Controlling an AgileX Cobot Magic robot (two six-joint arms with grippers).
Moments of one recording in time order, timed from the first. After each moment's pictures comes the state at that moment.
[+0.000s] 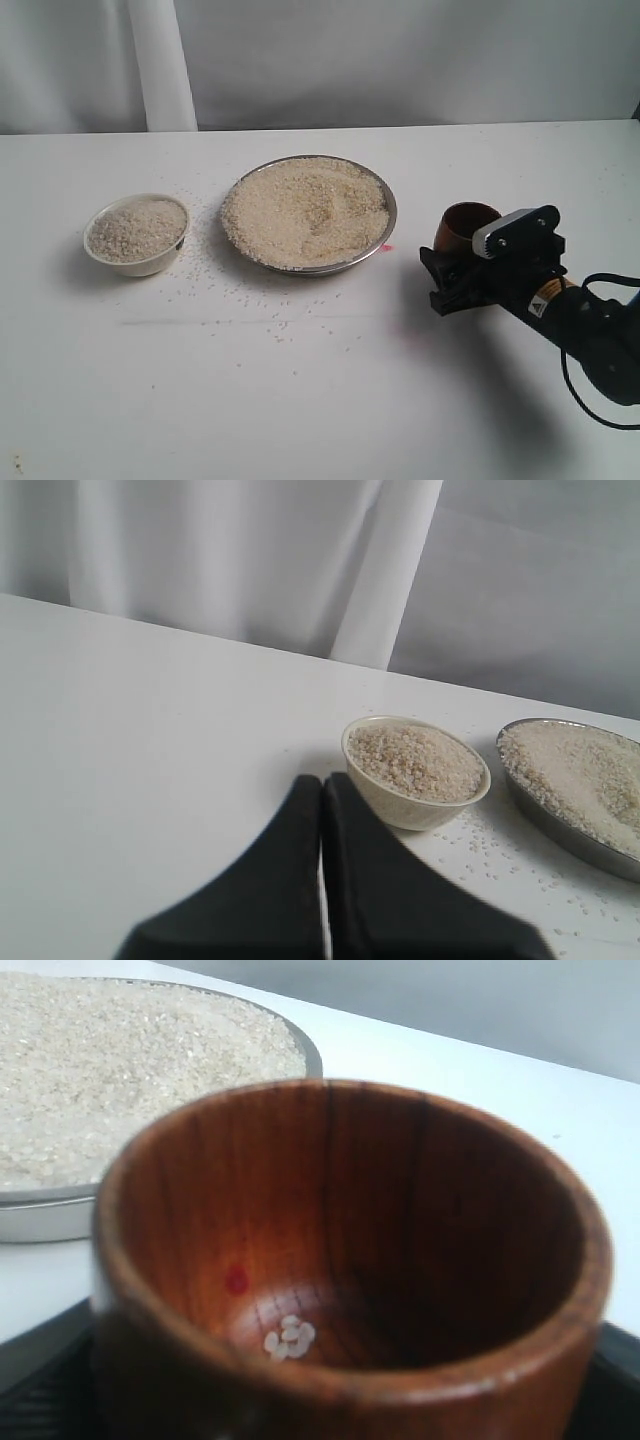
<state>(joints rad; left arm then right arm) 0.03 0.00 0.00 0.07 0.26 -0.27 0.17 2.16 -0.61 -0.29 -1.16 -0.07</state>
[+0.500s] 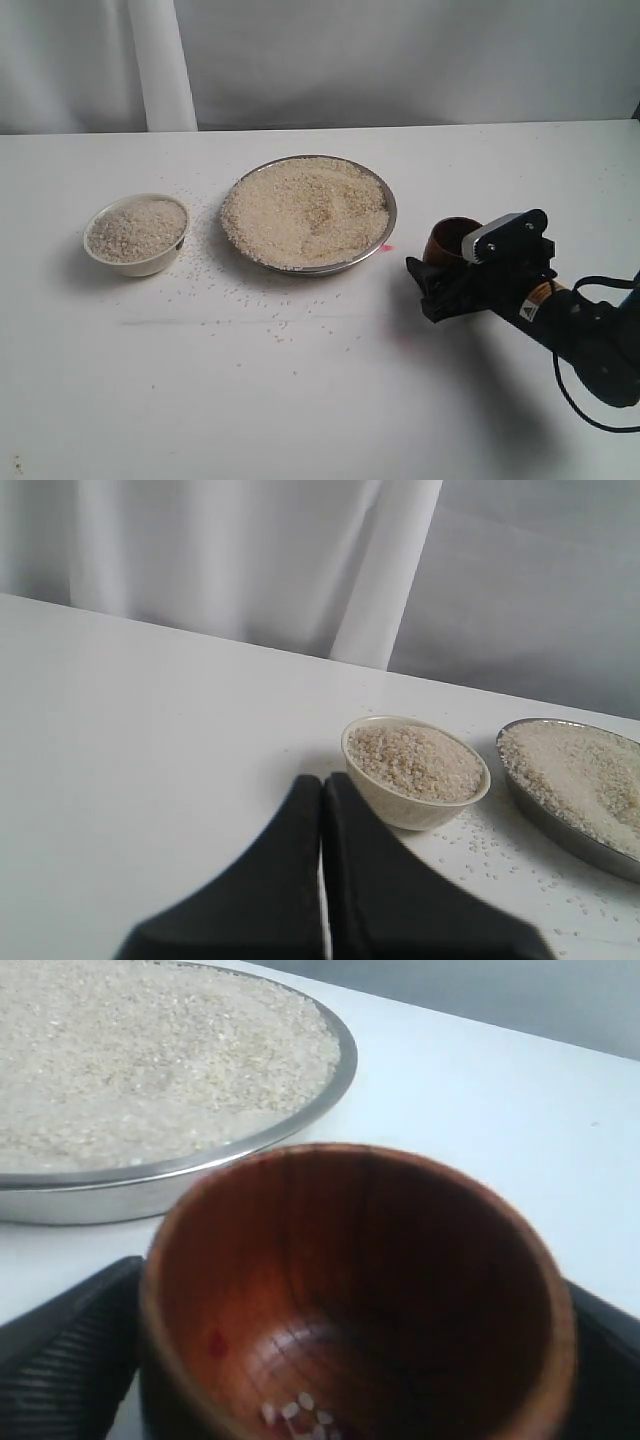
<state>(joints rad) 0.03 0.00 0.00 0.07 0.26 -0.27 0.20 2.16 -0.61 -0.29 -1.14 -0.07</state>
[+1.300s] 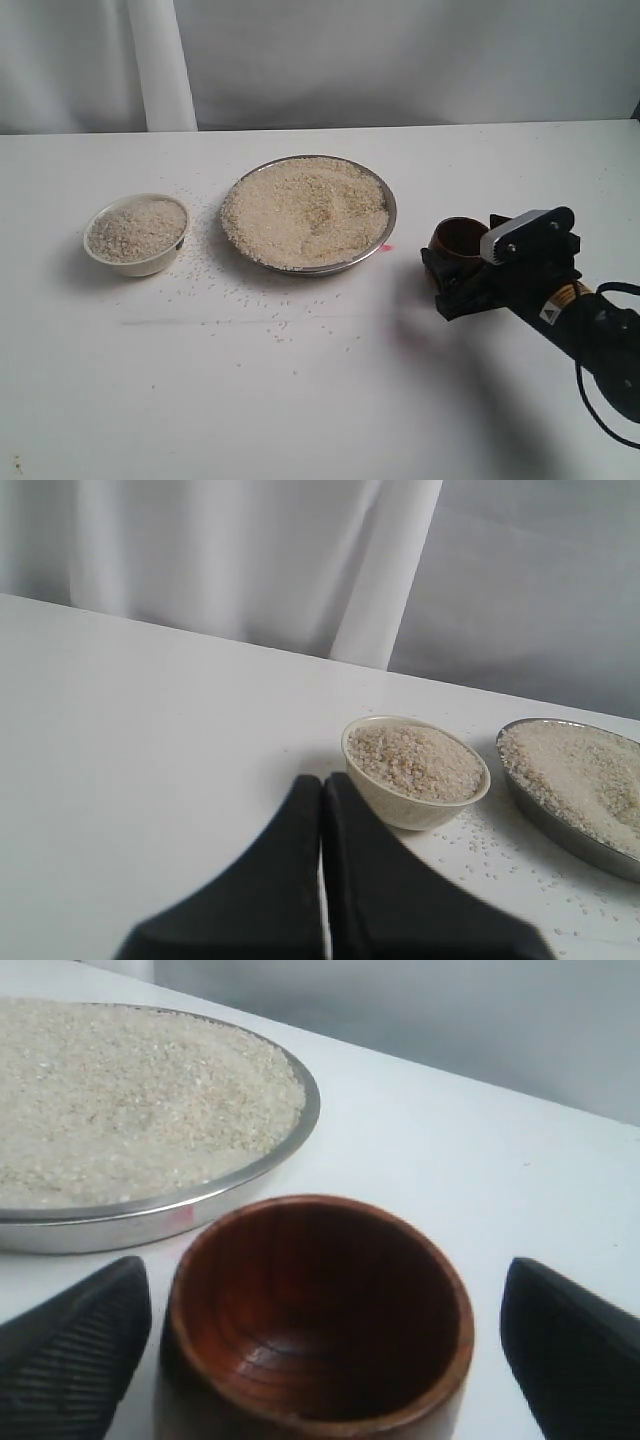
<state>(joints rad) 0.03 0.00 0.00 0.07 0.26 -0.27 0.20 2.07 -0.51 -0.23 -1.20 -0.12</state>
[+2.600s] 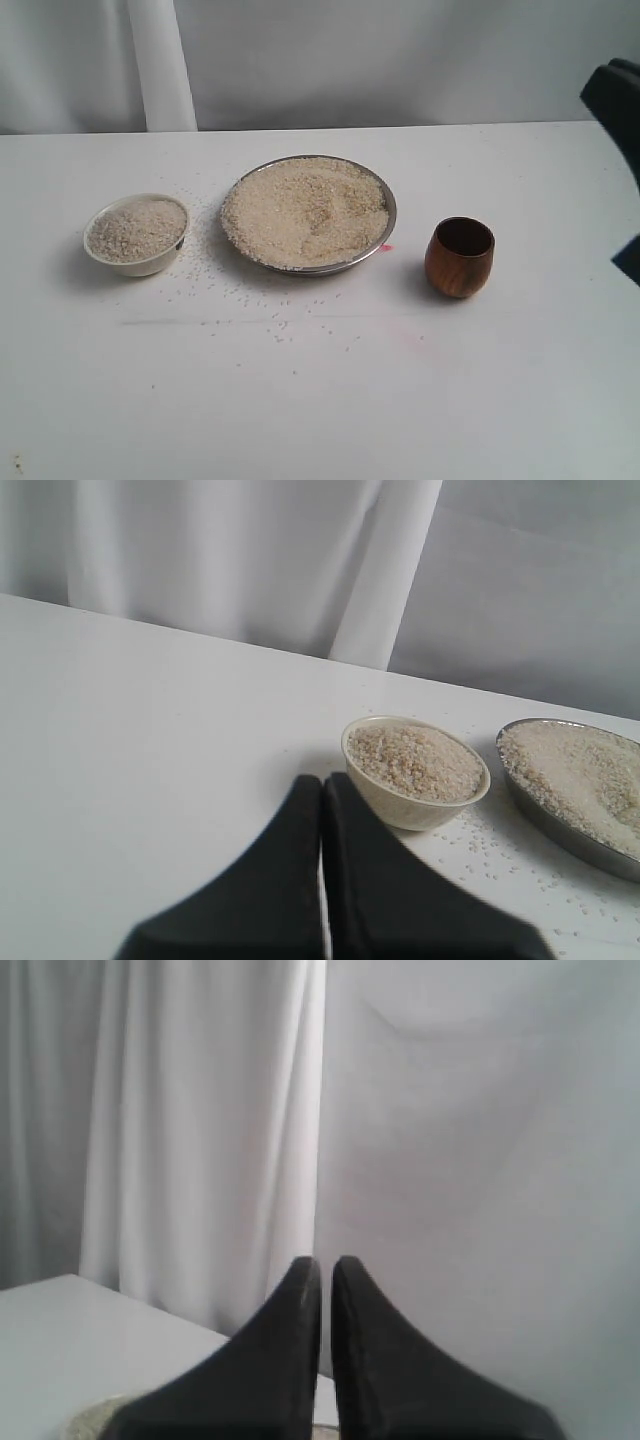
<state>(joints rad) 0.03 0.00 0.00 0.07 0.26 -0.27 0.20 0.78 -0.33 -0.64 -0.71 0.55</state>
